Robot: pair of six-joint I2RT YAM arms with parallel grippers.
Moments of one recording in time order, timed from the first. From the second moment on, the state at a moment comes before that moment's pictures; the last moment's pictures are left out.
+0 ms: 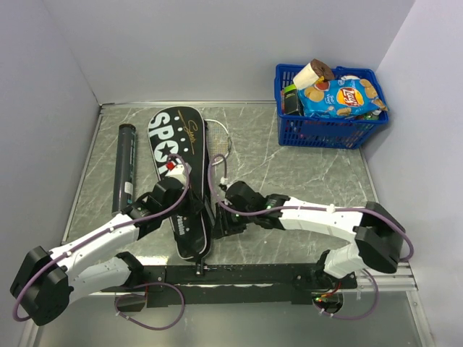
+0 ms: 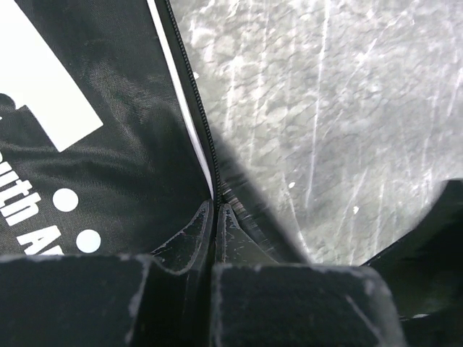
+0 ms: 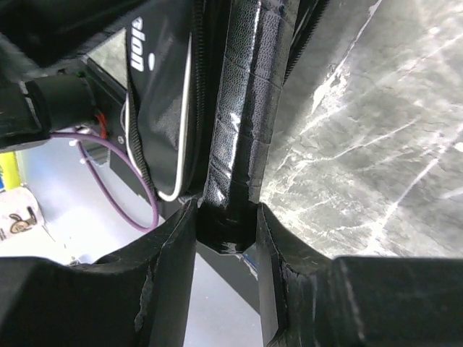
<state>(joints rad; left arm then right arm) -0.69 1.00 0.54 -0.16 0.01 -0.65 1.05 1.39 0.87 -0.30 -0.21 0.82</state>
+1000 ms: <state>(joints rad) -0.70 0.98 0.49 -0.09 0.14 -0.67 1.15 1.40 0.84 -0.15 -0.13 0.77</state>
